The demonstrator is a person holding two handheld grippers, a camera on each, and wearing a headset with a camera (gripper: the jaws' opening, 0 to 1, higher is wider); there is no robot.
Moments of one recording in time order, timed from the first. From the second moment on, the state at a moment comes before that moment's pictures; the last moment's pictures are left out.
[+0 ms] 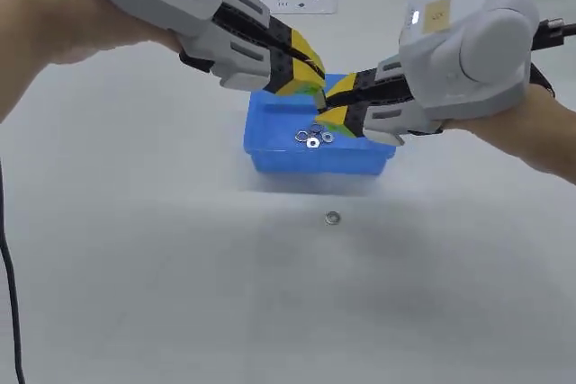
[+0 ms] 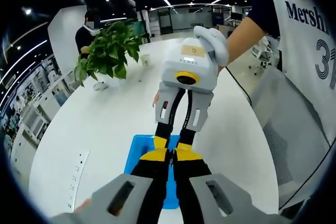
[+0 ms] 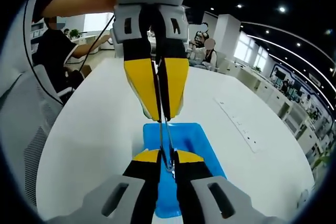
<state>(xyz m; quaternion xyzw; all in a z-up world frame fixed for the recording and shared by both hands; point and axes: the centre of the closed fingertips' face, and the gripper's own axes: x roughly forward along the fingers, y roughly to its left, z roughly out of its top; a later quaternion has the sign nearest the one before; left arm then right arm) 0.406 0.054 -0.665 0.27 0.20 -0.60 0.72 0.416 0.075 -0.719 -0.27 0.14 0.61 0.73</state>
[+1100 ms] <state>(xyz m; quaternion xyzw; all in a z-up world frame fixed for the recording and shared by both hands) 0.325 0.025 -0.684 0.26 0.22 -0.63 0.70 0.338 0.050 -0.744 -0.27 0.17 0.63 0.71</state>
